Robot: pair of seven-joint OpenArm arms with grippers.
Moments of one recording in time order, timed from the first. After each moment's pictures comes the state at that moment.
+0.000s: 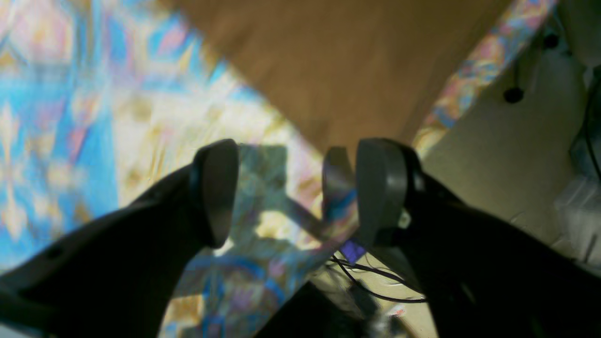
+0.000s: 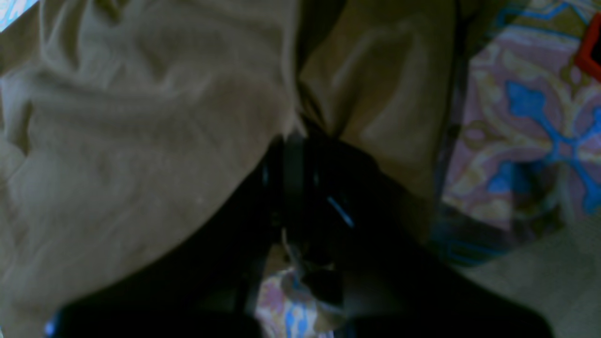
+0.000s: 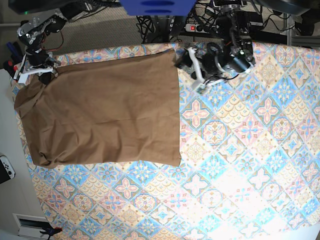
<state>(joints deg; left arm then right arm) 18.5 3.3 -10.9 109.6 -28.2 -41.0 75.9 -7.4 -0.8 66.2 88.2 25.7 38.9 -51.2</state>
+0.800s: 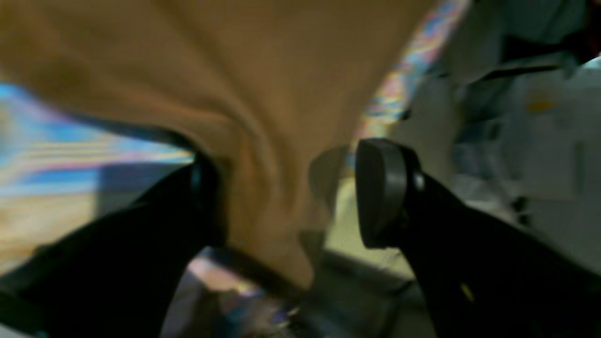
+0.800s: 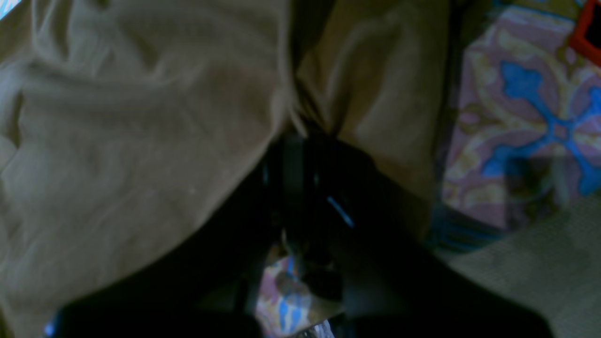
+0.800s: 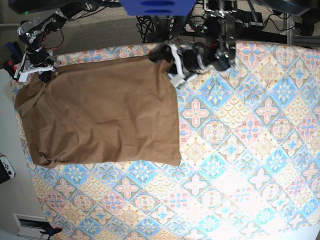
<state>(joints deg) 18.4 5.4 -2.7 93.4 -34.4 -41.8 68.8 -7.7 -0.6 66.1 88.2 25.6 38.8 -51.3</state>
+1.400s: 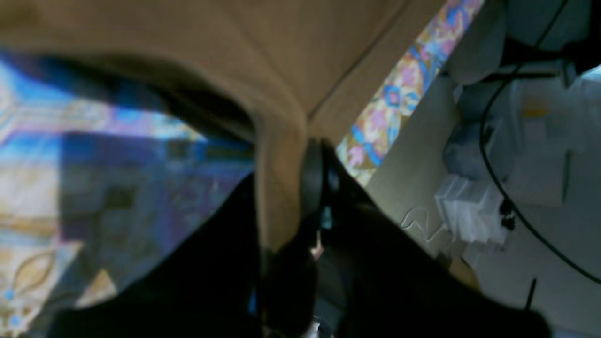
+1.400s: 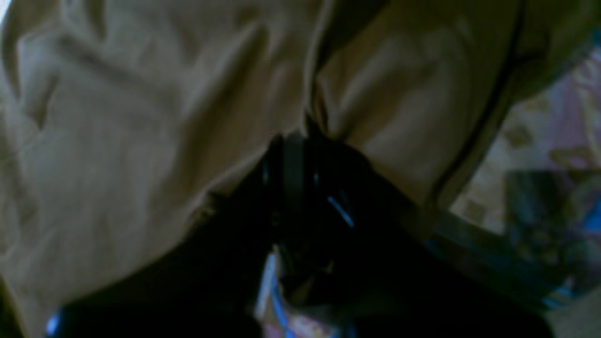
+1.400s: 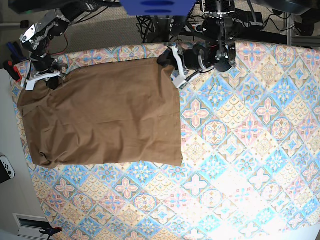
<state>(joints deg) 15.4 5.5 -7.7 92.2 -33.1 -41.7 72.2 -7.6 -0.6 60.3 88.3 25.7 38.7 -51.3</state>
